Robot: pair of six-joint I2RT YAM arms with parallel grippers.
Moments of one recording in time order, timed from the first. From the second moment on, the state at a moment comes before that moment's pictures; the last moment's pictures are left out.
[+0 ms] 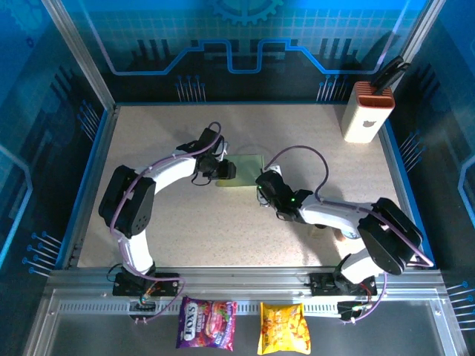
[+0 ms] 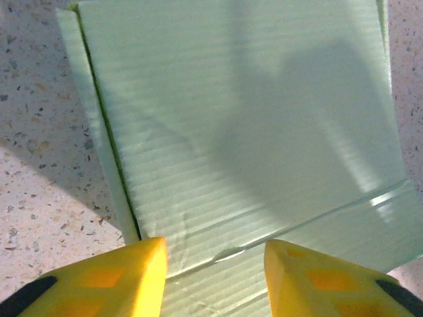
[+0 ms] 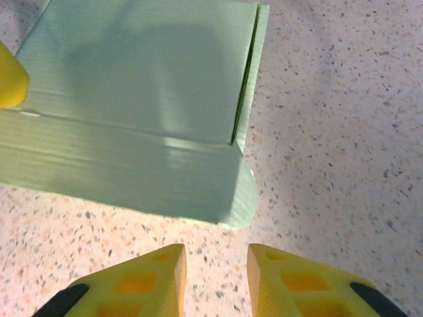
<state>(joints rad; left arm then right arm) -0.42 1.85 1.26 -0.49 0.26 -0.42 0.79 1.48 0.77 -0.14 0.38 0.47</state>
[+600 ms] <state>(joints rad) -0.41 1.79 1.26 -0.51 0.25 -0.42 0.65 1.57 1.09 -0.36 0.08 0.34</state>
